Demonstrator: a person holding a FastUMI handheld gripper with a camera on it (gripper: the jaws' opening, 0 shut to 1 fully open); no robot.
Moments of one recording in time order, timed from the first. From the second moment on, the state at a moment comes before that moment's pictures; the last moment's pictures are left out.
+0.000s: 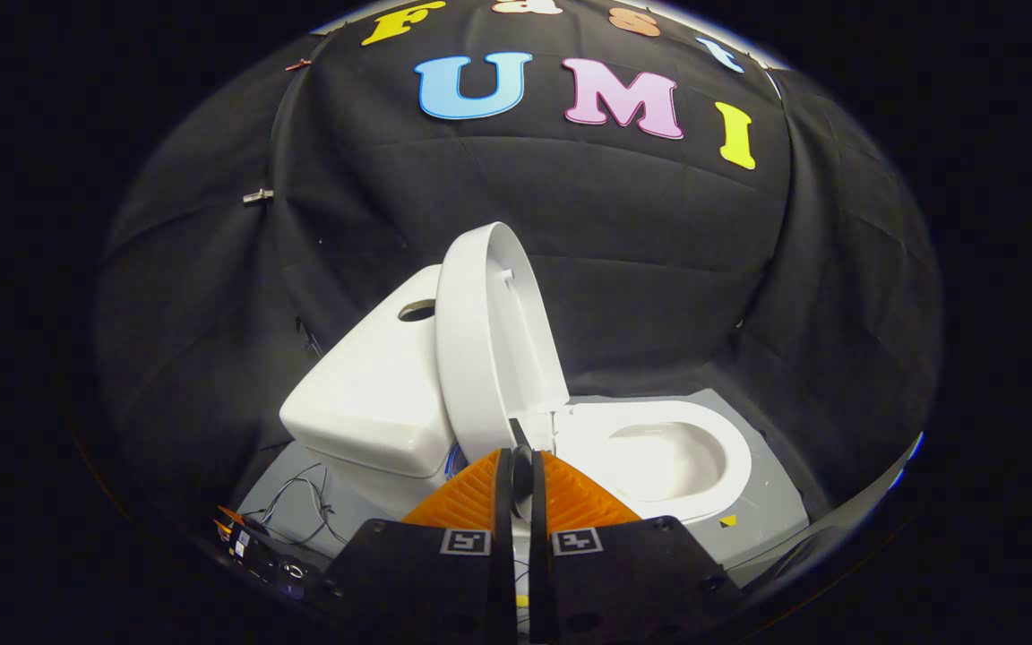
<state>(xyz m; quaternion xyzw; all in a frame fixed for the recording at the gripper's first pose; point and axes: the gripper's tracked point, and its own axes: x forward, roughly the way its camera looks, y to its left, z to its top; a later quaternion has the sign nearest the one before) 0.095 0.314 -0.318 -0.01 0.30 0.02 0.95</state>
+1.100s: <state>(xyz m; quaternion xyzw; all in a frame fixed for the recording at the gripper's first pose) 0.085 0.316 -0.298 -0.02 0.29 0.08 0.95</state>
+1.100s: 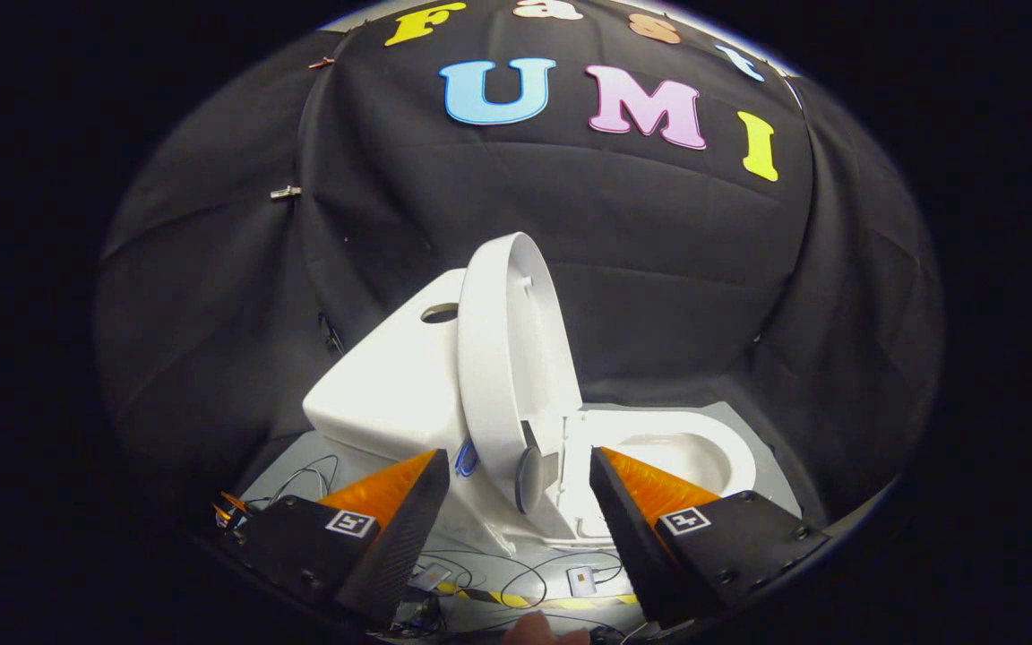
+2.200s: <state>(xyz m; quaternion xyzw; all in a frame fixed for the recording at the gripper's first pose) 0.052 0.209 -0.101 0.05 0.10 0.10 0.99</state>
